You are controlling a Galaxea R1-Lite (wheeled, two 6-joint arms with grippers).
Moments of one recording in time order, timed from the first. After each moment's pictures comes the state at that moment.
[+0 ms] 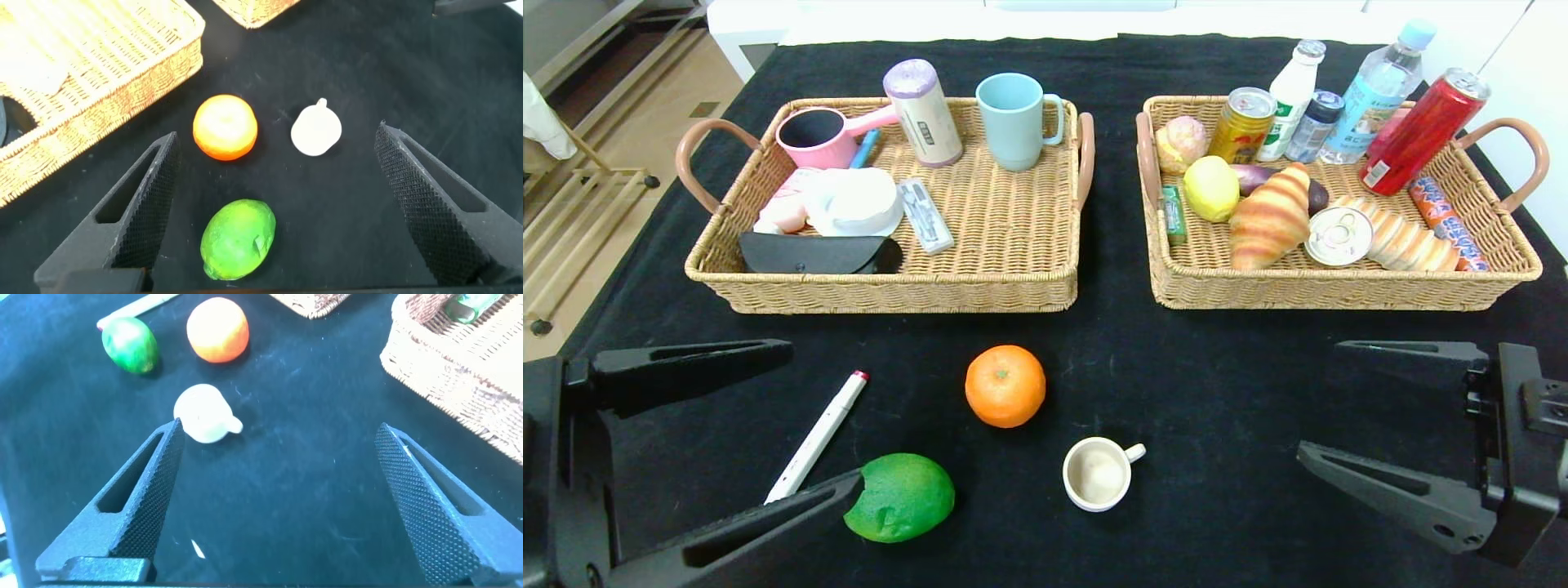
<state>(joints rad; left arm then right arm) -0.57 0.95 -0.68 -0.16 -0.22 0.18 0.47 1.19 -0.60 -0.42 0.42 -0.18</state>
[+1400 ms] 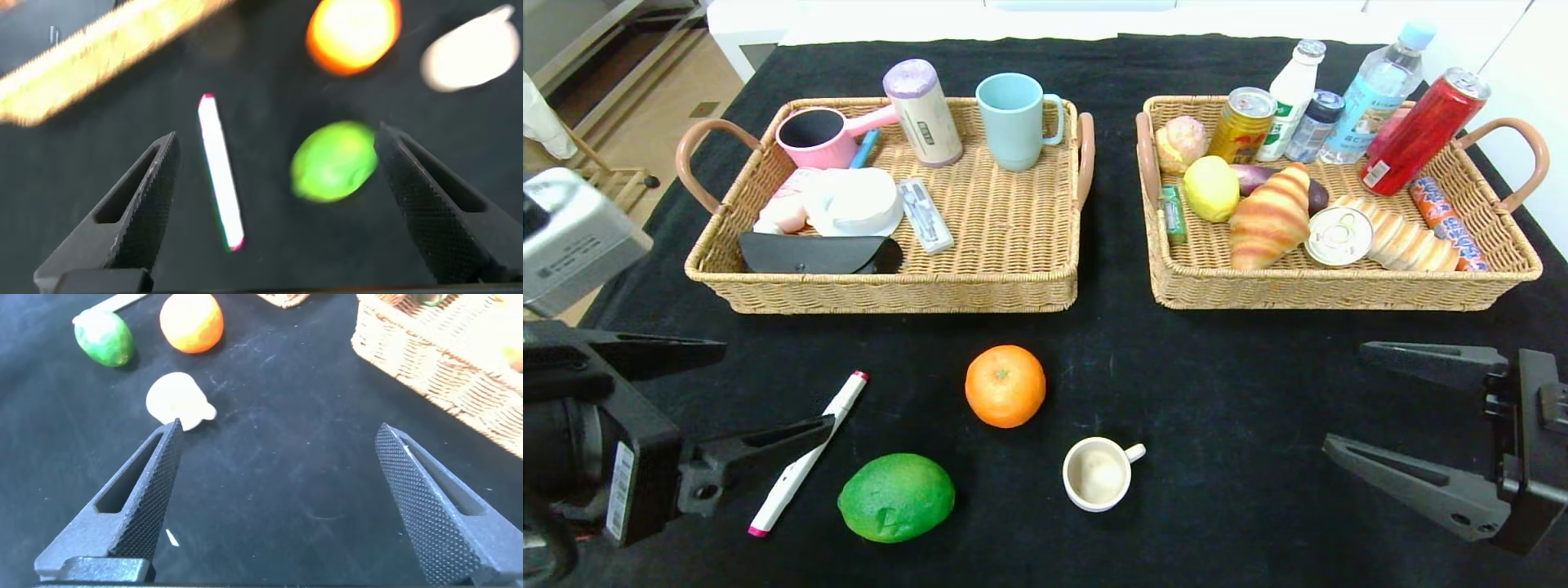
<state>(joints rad) -0.54 1.10 -1.01 0.37 0.19 0.16 0.33 1.19 -0.52 -0.52 0.52 -0.19</state>
